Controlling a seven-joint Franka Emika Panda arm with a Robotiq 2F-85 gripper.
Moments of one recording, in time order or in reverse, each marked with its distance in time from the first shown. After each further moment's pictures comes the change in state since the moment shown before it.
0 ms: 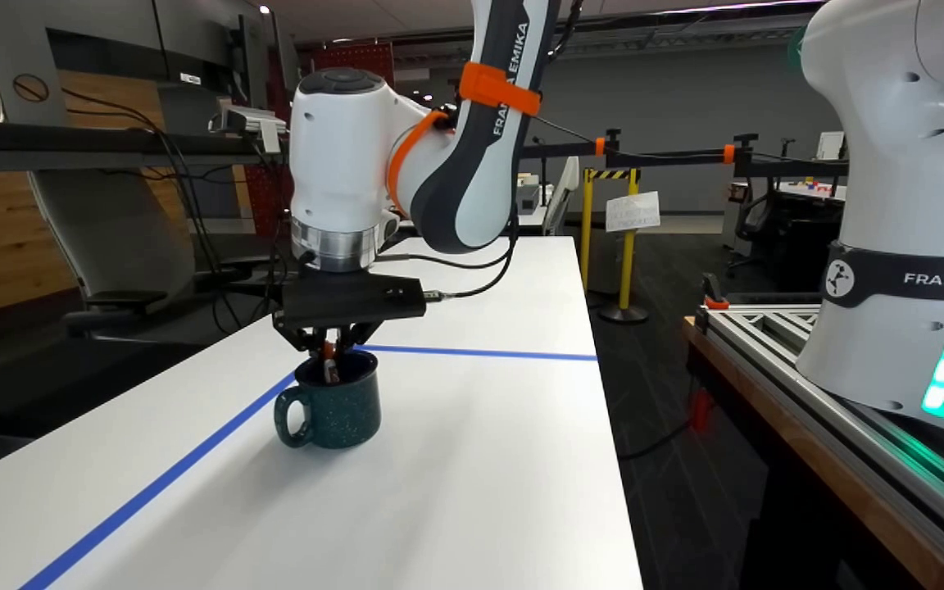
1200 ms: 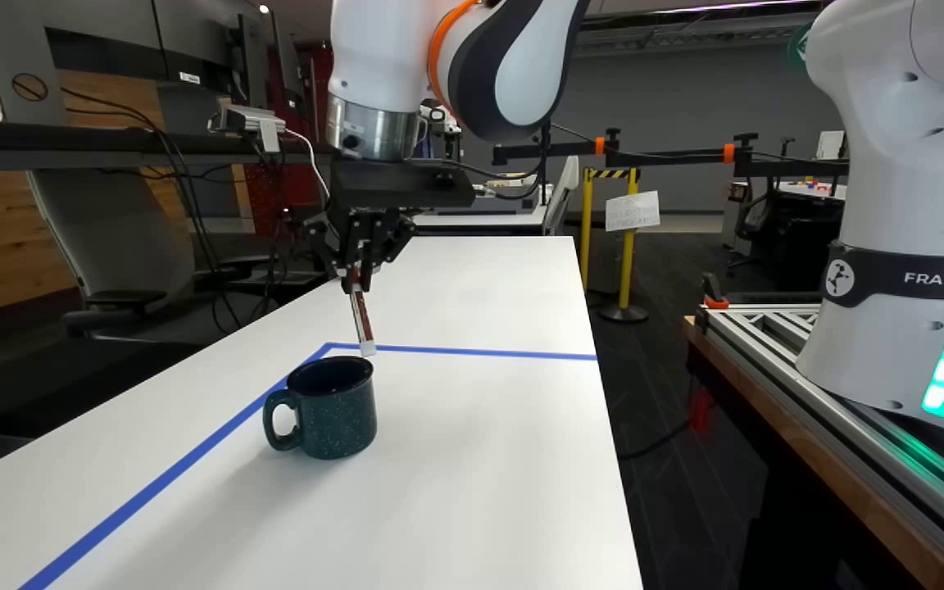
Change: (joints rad) arm -0.081 -0.385 0.062 -0.239 0.047 -0.118 -0.300
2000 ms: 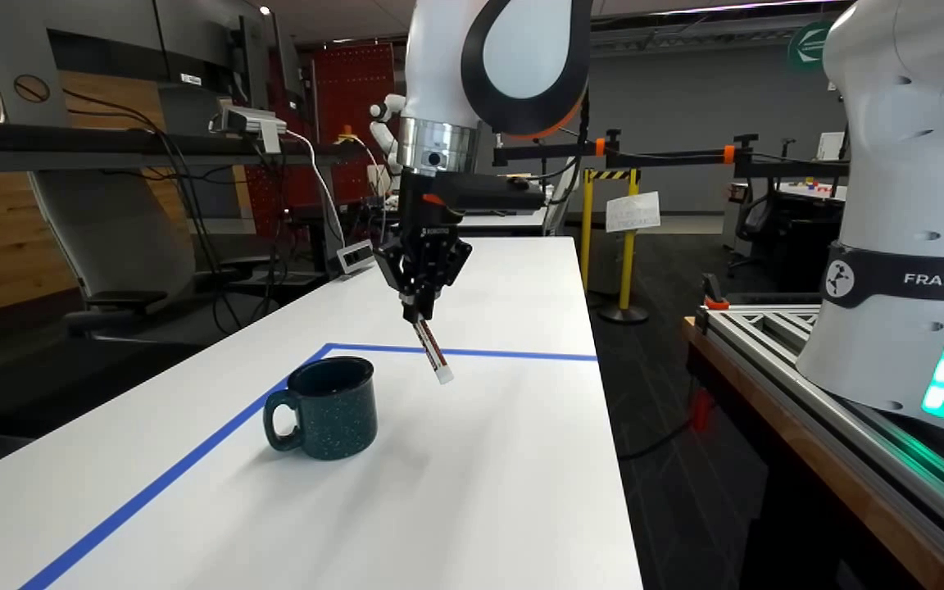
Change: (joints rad) arm -0.247 -0.068 0.255 -0.204 0.653 0.065 -0.850
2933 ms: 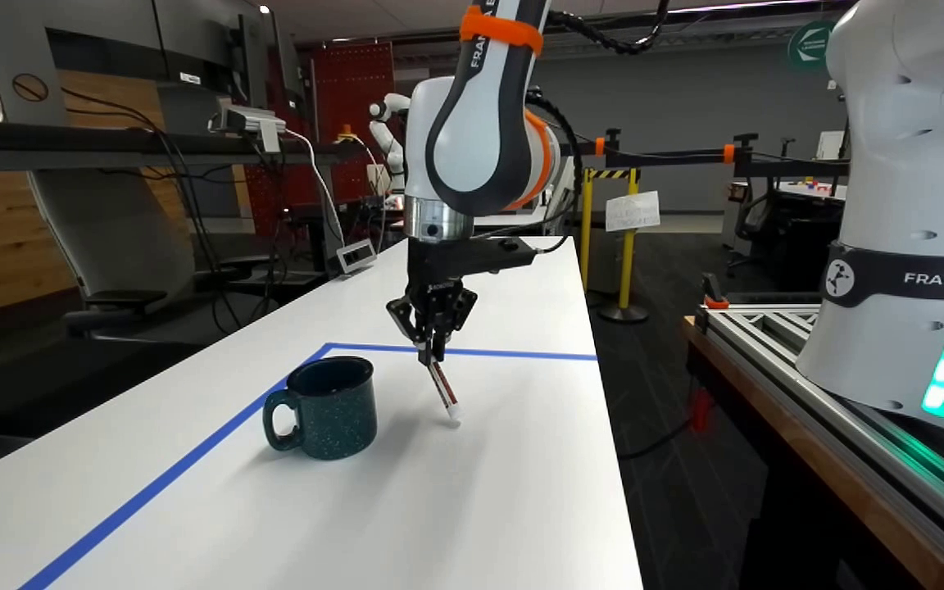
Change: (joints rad) arm -0.036 0.267 -0.025 0.124 0.188 0.067 -0.132
